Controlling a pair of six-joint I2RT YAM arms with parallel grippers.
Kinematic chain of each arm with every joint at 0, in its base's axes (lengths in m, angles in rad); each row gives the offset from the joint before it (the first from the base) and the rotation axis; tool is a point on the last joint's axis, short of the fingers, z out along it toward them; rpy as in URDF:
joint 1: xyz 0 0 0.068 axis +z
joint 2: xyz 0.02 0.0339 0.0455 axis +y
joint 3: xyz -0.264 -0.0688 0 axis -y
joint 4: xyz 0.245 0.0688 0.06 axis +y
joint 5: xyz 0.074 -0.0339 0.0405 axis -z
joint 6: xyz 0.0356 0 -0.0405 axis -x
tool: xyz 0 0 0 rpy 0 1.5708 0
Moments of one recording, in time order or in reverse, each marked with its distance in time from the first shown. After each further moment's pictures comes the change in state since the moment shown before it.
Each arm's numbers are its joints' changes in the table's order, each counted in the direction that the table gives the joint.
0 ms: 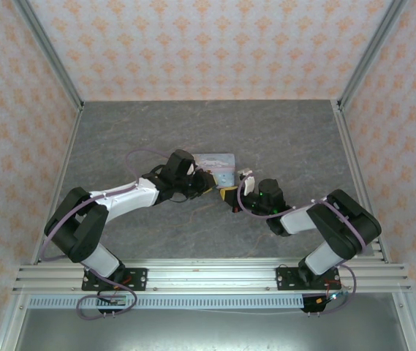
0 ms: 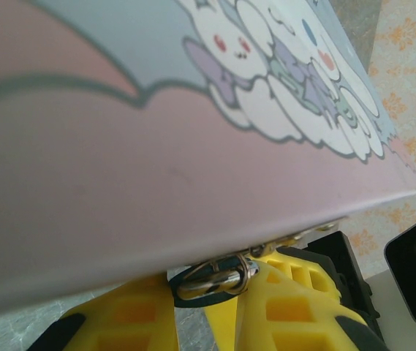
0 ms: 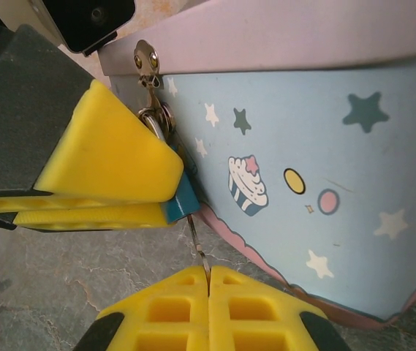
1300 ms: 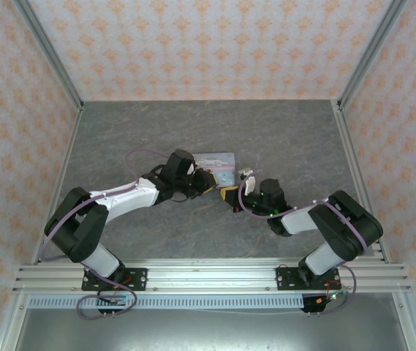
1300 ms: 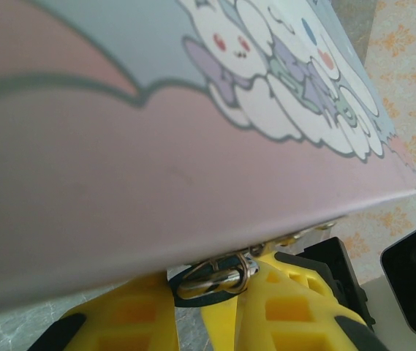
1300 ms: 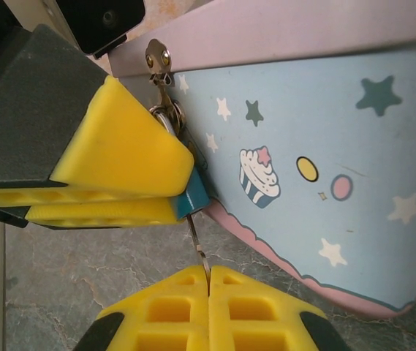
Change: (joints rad) left arm 0.000 0.000 0.000 -0.014 0.000 0.026; right arm -0.006 -0.017 -0.006 0.002 -0.018 0.001
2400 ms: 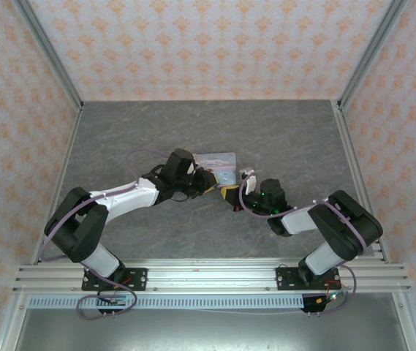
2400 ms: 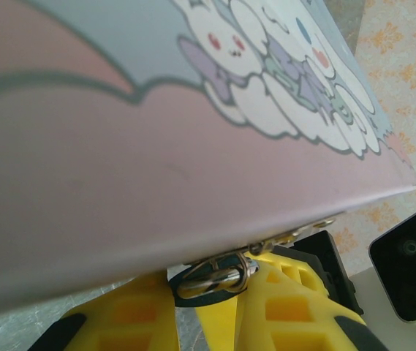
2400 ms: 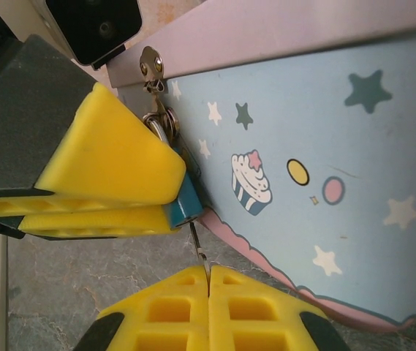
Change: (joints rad) left arm 0.001 0.000 0.000 -0.019 0.023 0.016; right arm -0.005 0.006 -0.003 -0.026 0.005 -0.024
